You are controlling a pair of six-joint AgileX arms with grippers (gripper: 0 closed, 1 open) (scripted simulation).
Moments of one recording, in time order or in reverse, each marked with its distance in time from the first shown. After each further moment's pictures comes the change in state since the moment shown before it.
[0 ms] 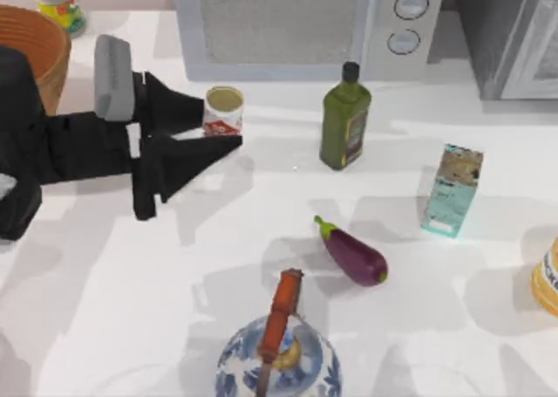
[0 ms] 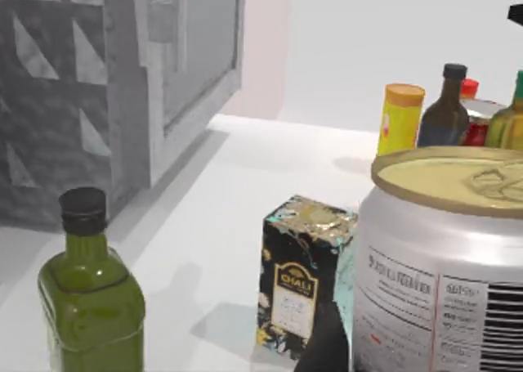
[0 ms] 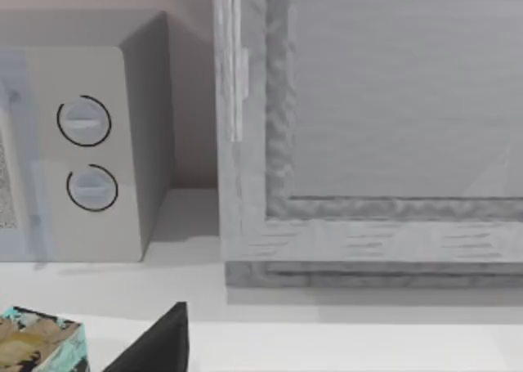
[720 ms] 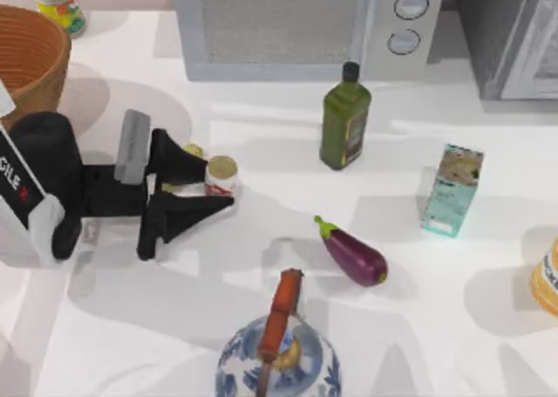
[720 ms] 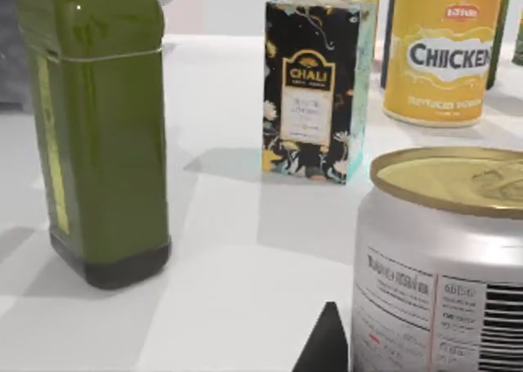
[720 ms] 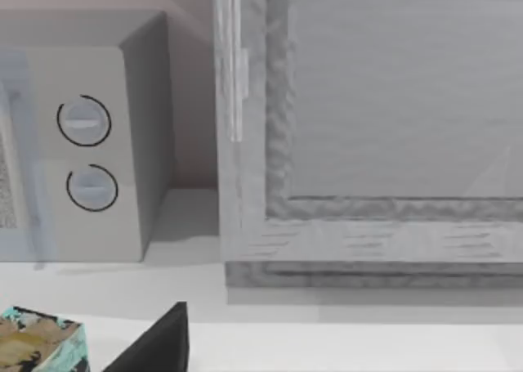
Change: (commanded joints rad) left arm 0.072 0.653 0.244 0.403 0.241 0.046; right arm 0.000 0.000 0.000 0.000 0.000 0.000
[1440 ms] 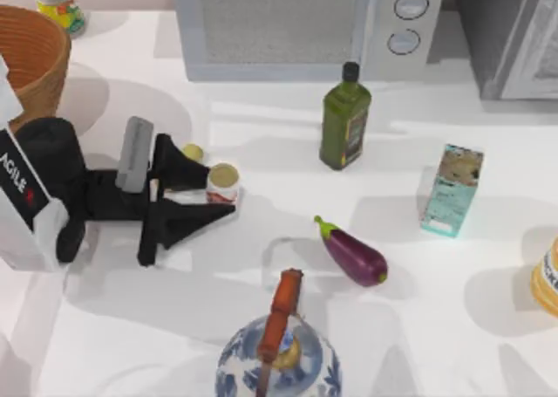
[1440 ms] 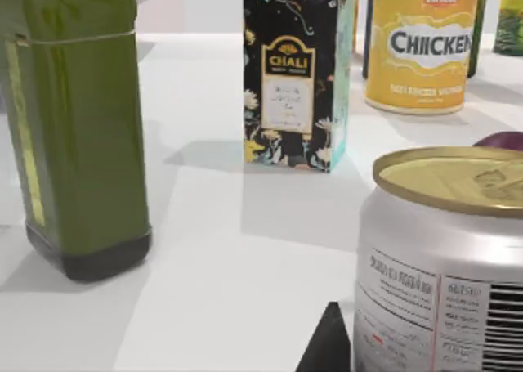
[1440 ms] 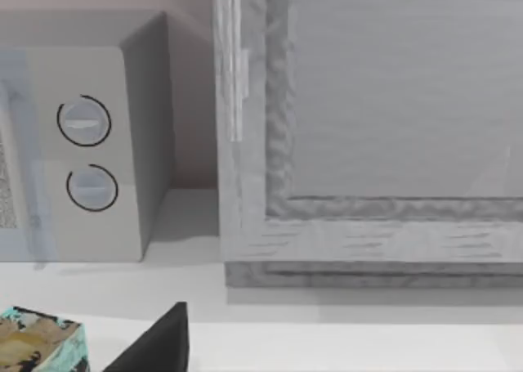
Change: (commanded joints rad) left arm -0.007 0.042 0.019 0.029 0.027 0.007; right arm 0.000 0.000 0.000 0.000 0.000 0.000
